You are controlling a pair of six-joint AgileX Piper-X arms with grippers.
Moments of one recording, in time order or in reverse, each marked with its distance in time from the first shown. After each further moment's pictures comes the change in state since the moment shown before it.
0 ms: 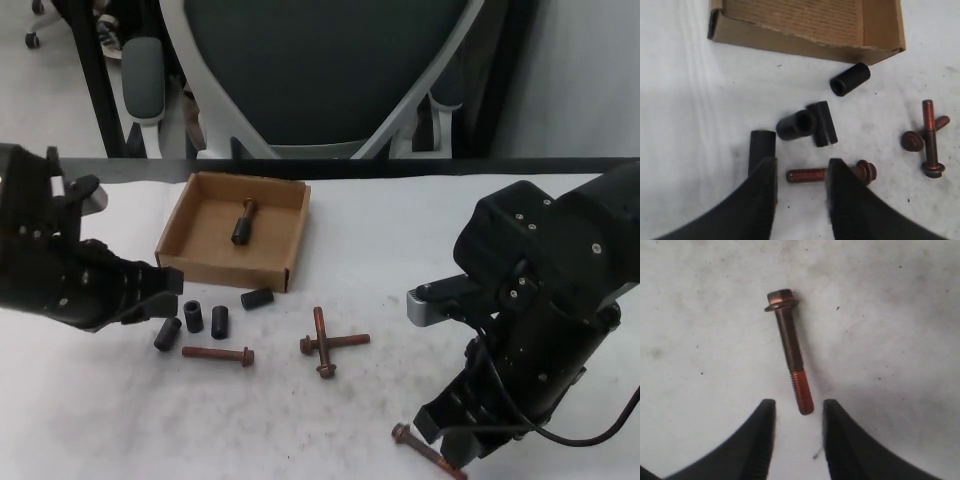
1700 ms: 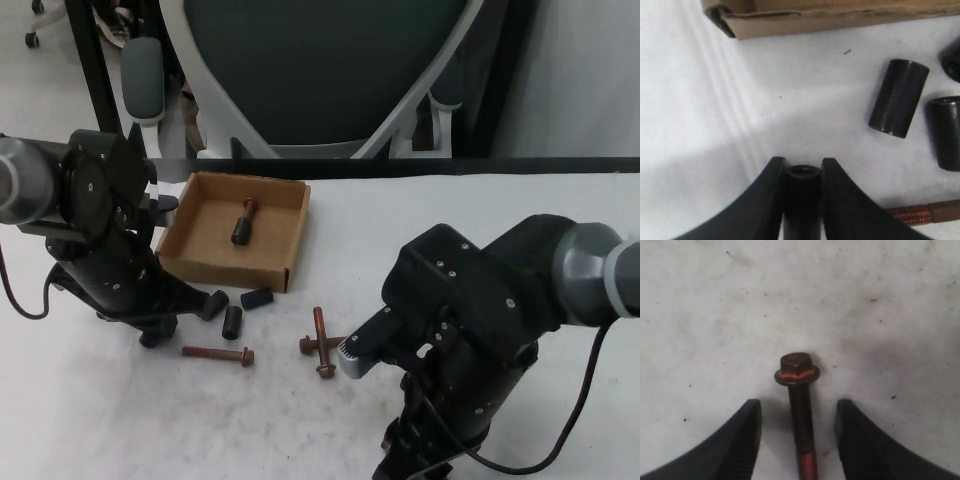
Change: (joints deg) left arm -4.6 16.3 -18.6 18.8 -17.3 12.5; right arm 7.5 7.5 -0.7 -9.3 6.5 -10.4
